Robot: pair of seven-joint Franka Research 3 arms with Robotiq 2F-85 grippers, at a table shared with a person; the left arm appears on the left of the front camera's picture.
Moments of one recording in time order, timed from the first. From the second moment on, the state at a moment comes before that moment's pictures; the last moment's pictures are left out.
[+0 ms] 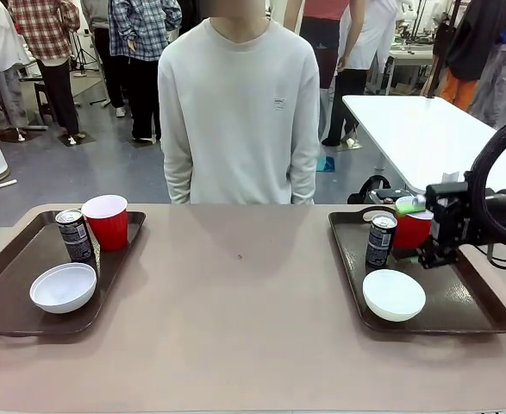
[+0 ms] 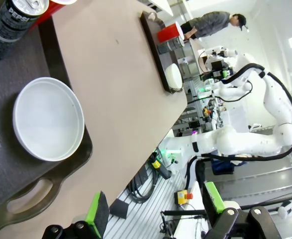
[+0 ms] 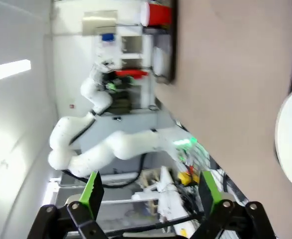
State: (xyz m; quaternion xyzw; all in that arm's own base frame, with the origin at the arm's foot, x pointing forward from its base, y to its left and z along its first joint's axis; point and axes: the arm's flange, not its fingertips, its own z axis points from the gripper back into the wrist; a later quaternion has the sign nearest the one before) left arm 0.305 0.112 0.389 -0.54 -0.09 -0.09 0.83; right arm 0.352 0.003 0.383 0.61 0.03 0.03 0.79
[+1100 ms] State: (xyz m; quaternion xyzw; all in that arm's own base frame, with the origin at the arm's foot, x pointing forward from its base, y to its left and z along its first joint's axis) left arm 0.305 0.112 0.389 -0.54 -0.09 -0.09 0.83; right arm 0.342 0.002 0.403 0.59 0.03 0.06 0.81
